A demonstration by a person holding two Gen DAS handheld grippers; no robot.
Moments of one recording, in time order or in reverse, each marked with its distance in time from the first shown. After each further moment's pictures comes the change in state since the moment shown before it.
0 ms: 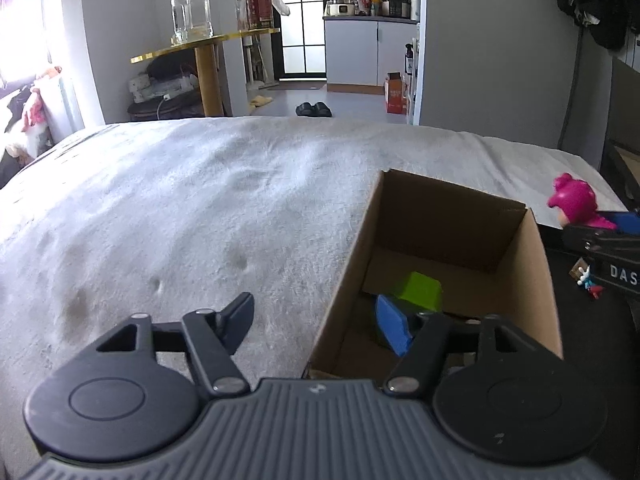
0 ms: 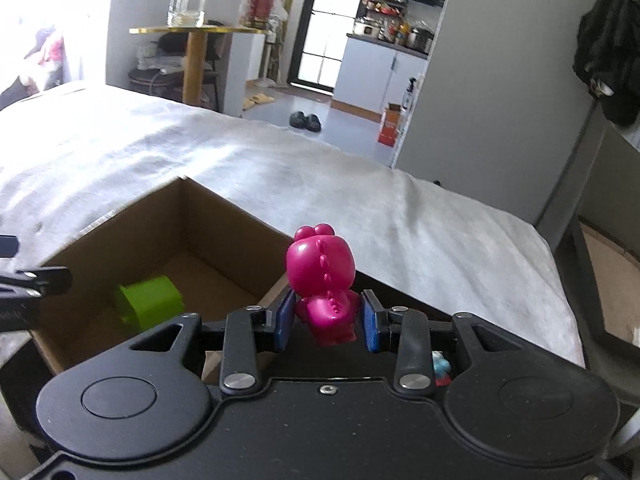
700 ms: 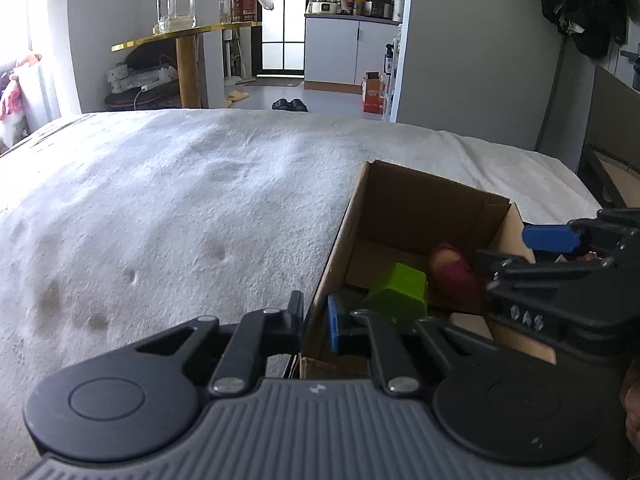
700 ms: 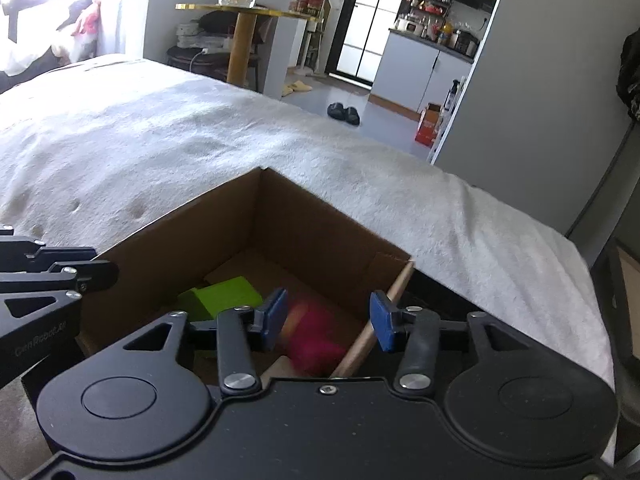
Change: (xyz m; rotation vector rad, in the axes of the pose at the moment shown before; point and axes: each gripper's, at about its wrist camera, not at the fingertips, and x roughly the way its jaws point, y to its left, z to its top) left arm 0.008 0.010 -0.006 -0.014 0.005 -0.098; right arm 0.012 0.060 0.006 -0.084 0.041 0.064
